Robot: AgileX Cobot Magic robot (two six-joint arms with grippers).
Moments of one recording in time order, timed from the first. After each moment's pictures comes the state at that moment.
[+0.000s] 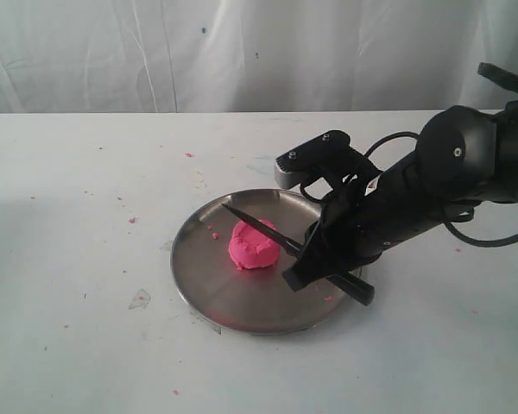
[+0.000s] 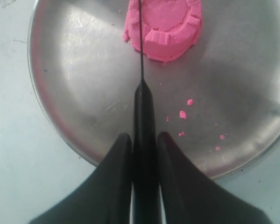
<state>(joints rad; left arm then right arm) -0.27 0.00 0.02 -0.24 0.27 0.08 0.52 1.58 -0.92 0.40 0.48 -0.57</state>
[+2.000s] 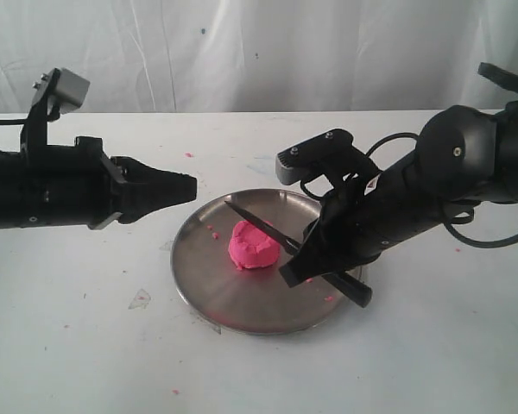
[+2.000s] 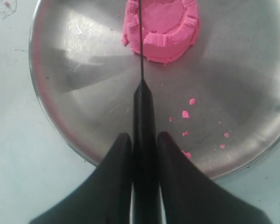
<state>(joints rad) -0.21 1.37 -0.68 -1.77 0.75 1.61 0.52 1.58 -0.92 0.41 0.47 -0.52</state>
